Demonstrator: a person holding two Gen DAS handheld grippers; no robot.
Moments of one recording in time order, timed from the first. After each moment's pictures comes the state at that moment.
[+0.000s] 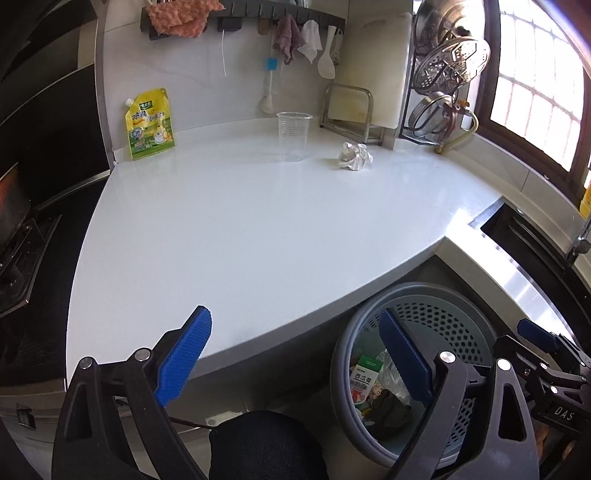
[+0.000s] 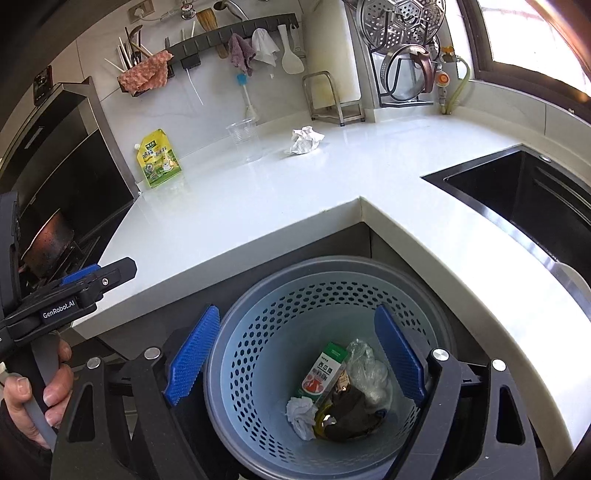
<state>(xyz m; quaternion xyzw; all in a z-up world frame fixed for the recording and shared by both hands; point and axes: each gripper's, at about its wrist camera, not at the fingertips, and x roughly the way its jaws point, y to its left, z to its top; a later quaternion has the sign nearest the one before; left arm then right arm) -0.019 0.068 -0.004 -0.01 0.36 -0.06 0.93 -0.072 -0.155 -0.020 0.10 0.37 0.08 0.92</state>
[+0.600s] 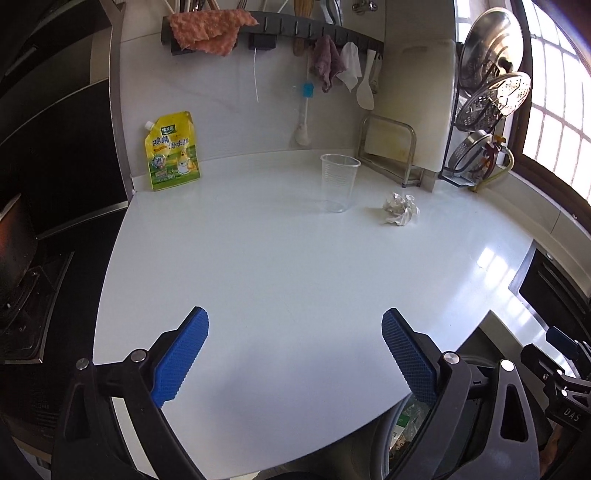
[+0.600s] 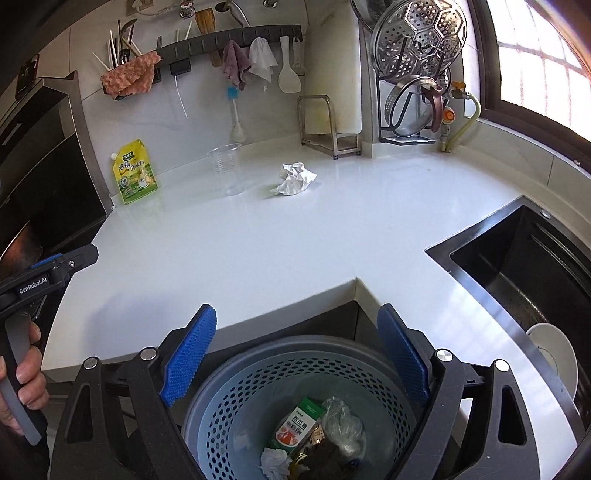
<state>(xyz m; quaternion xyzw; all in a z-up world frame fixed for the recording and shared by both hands) 0.061 0.105 0.029 -0.02 0.33 -0.02 0.94 0.008 -0.147 0.009 0.05 0.35 0.04 0.94</state>
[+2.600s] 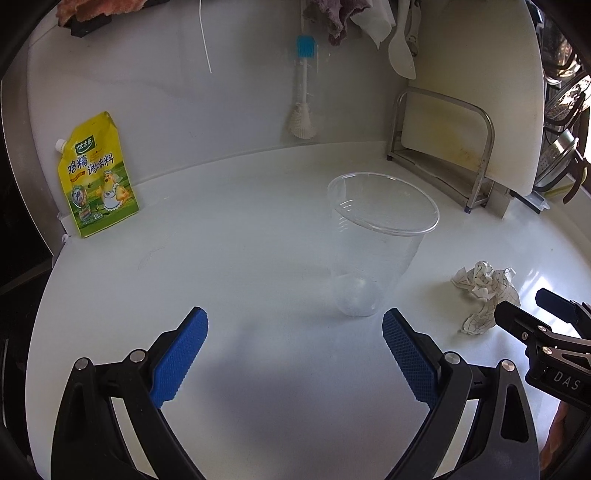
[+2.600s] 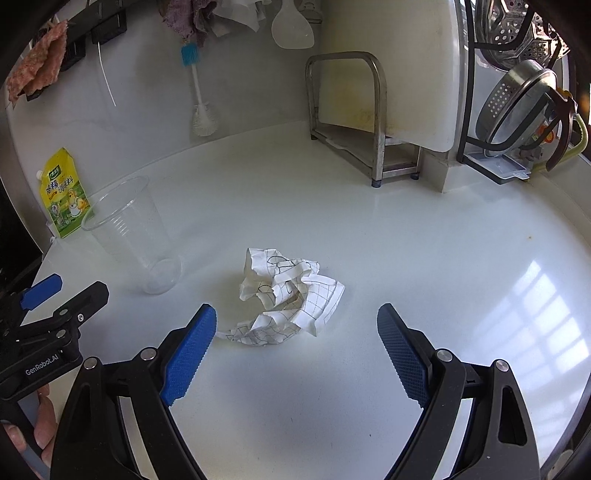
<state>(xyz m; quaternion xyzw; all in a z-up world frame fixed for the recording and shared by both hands) 0.317 0.058 -0.017 0.00 0.36 0.02 0.93 0.326 -0.145 -0.025 0.02 0.40 0.06 0.91</state>
